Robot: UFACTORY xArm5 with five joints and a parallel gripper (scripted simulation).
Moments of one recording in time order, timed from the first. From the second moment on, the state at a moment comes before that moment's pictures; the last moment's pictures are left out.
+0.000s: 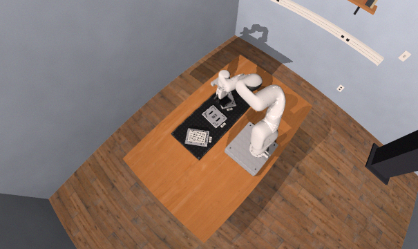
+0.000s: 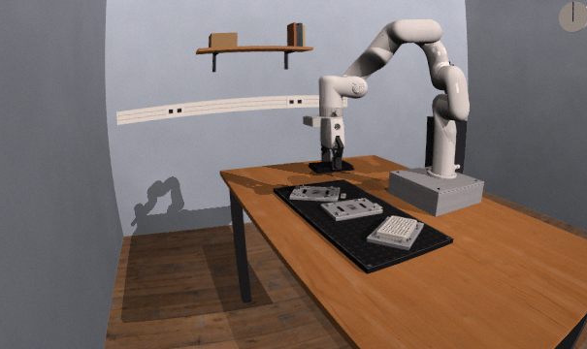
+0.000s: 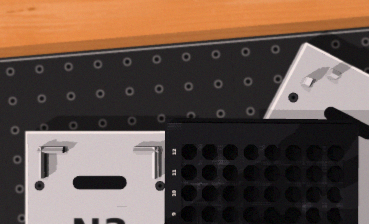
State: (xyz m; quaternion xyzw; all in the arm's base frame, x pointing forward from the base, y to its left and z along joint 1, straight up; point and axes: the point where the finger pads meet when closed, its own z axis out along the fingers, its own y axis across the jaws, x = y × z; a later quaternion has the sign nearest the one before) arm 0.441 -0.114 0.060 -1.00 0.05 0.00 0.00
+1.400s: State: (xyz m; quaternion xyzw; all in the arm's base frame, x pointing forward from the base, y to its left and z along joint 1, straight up) arm 0.420 -0.009 0.060 -1.00 0.04 0.00 0.00
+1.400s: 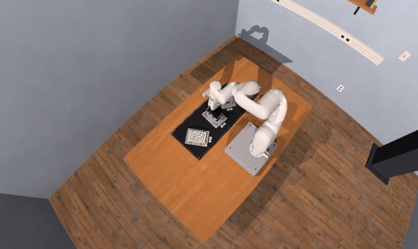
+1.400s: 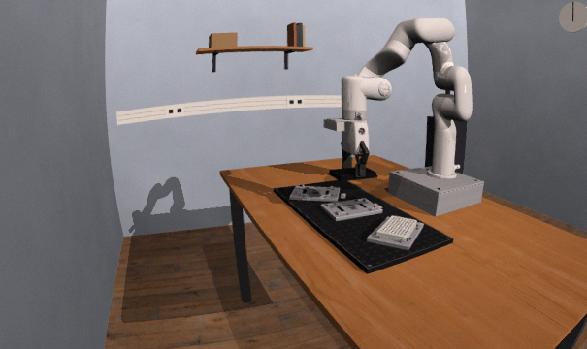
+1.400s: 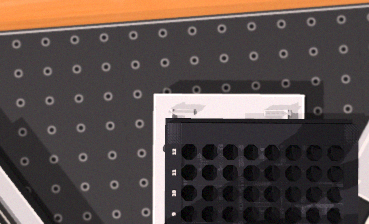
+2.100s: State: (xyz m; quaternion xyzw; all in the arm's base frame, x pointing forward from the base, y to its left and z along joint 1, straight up) arm 0.420 -0.009 0.036 -1.00 0.04 0.00 0.00
